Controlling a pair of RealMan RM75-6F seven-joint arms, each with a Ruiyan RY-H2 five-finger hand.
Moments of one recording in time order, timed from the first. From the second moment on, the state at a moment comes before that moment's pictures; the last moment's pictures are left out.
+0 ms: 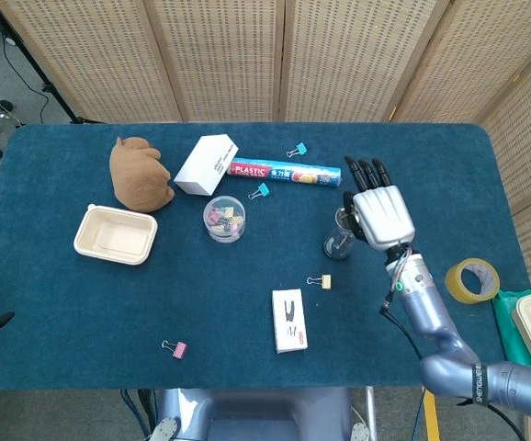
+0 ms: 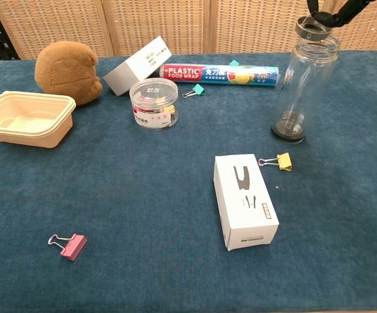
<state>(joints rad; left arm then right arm) -0.09 -0.91 -0.06 -1.73 1.45 1.44 -0.21 0.77 -1.24 0.30 -1.75 -0.98 1.12 -0.59</state>
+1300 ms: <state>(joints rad) -0.09 -0.91 -0.06 -1.73 1.46 1.45 -0.23 0.80 -1.29 0.26 -1.65 -0.97 1.13 -0.61</state>
